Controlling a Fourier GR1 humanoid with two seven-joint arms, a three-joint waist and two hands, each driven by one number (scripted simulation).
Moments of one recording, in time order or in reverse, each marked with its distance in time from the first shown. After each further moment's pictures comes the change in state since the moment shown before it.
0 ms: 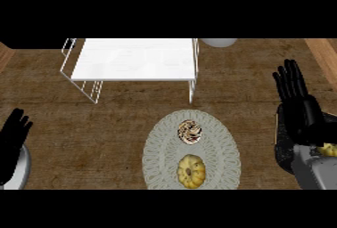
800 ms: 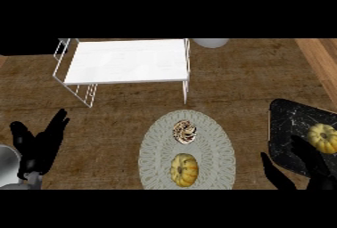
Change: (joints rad) left arm -0.080 -0.105 -0.136 0.011 -0.029 0.036 0.237; right arm 0.520 0.032 0.122 -0.223 0.475 -0.575 0.263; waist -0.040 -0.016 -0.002
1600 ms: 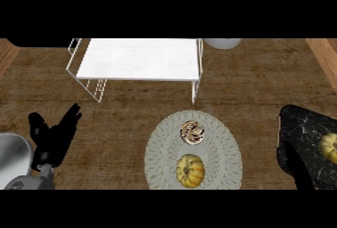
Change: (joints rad) left arm -0.055 -0.041 -0.036 -0.009 -0.044 -0.003 0.056; right arm 0.022 -0.061 0.273 -0.466 0.503 0.285 0.746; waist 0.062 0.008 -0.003
